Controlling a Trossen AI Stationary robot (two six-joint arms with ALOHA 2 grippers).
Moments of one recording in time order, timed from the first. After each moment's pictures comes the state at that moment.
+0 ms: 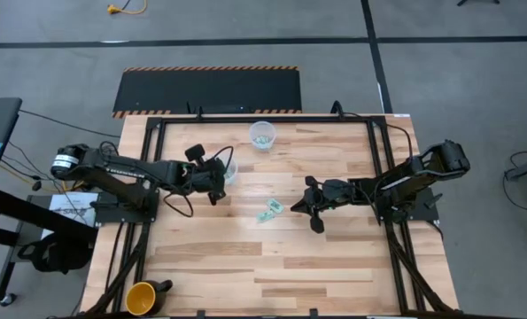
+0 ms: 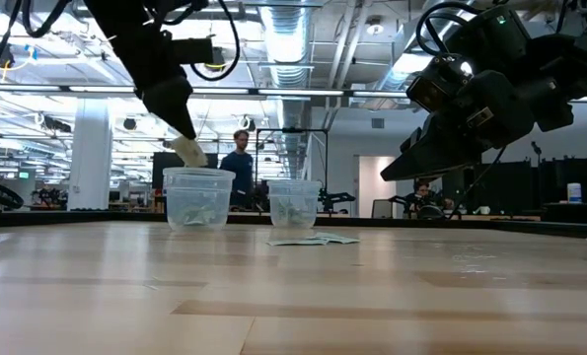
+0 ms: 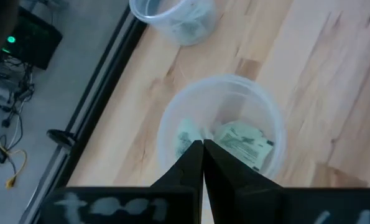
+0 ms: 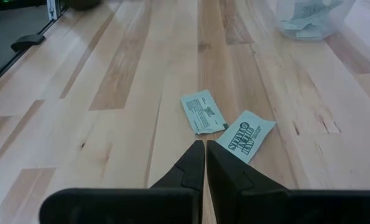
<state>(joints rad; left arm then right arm) -0.04 1.31 0.88 -0.66 -0.68 -0.25 0.10 1.49 0.37 0.64 -0.04 0.10</state>
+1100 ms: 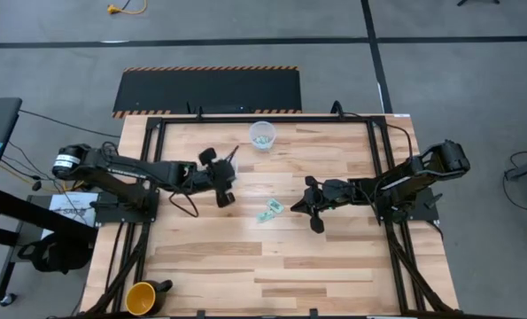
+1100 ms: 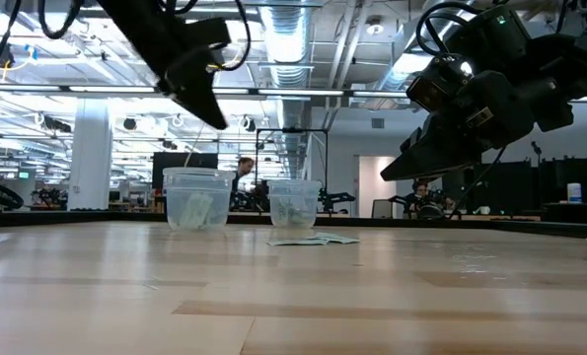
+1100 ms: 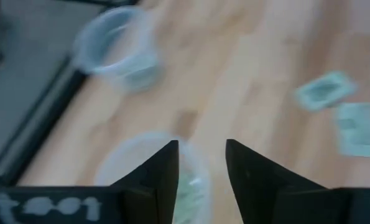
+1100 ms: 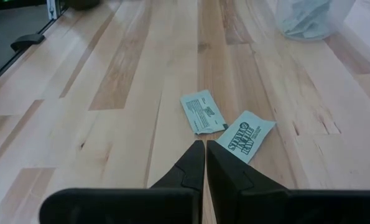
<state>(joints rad) -0.05 1.32 0.88 -0.43 -0.53 -0.22 0.10 1.49 0.37 0.64 -0.04 0.09</state>
